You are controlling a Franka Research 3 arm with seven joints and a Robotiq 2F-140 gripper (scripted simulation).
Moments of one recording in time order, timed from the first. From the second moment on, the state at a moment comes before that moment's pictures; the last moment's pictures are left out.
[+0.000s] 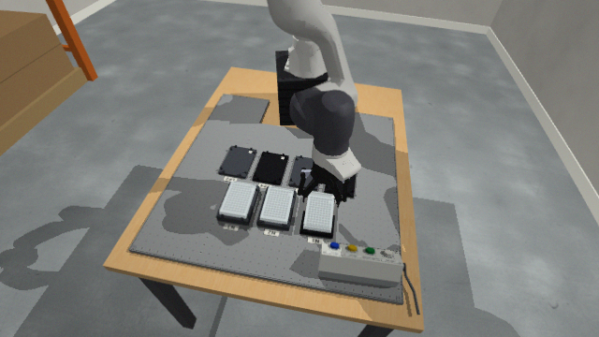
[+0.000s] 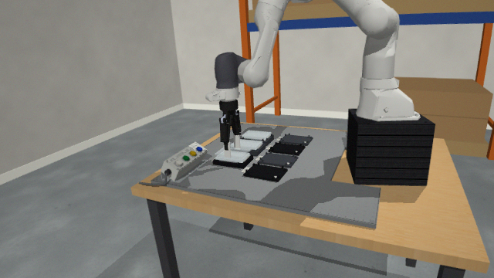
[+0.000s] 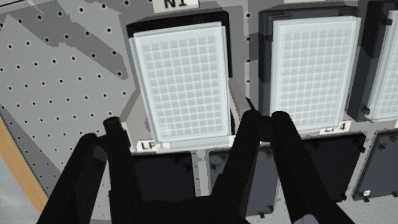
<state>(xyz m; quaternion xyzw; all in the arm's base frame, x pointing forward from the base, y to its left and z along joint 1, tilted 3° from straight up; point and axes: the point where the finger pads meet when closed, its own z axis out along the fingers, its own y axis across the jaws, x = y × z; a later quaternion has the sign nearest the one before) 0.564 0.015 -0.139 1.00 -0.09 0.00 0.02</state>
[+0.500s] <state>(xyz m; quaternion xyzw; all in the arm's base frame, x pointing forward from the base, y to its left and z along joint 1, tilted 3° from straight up) 0.564 0.015 -0.142 1.00 -0.09 0.00 0.02</state>
